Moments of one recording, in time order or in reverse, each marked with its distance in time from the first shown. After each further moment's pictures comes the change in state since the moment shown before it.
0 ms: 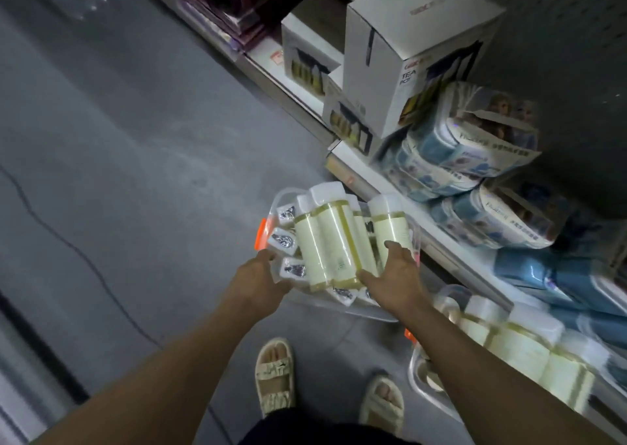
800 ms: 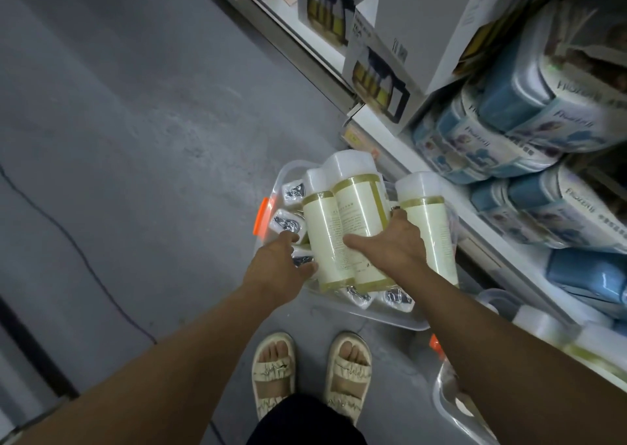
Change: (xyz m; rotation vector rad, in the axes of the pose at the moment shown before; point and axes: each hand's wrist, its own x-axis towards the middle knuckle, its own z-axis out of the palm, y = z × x) left_hand 0.078 -0.008 0.055 -0.122 -0.022 0.028; right_hand 0.099 -0.013 0.059 0.026 0.027 0.071
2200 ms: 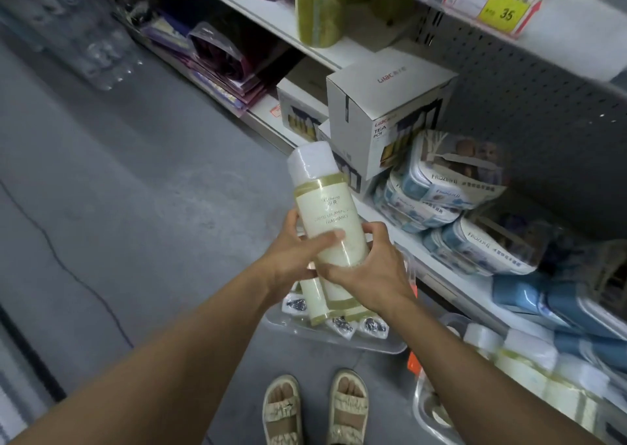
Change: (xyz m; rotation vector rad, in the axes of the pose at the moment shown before) left_hand -0.099 0.135 -0.096 -0.874 -0.196 0.146; right_hand -0.144 -0.054 -0.144 0.432 0.008 -0.256
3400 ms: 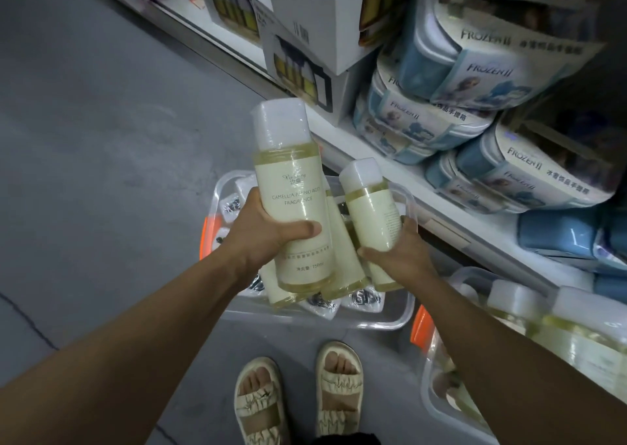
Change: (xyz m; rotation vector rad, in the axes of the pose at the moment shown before) left_hand 0.140 -0.134 -0.004 0.262 0.020 0.018; right_hand 0.140 0.265 0.048 -0.153 0.042 0.364
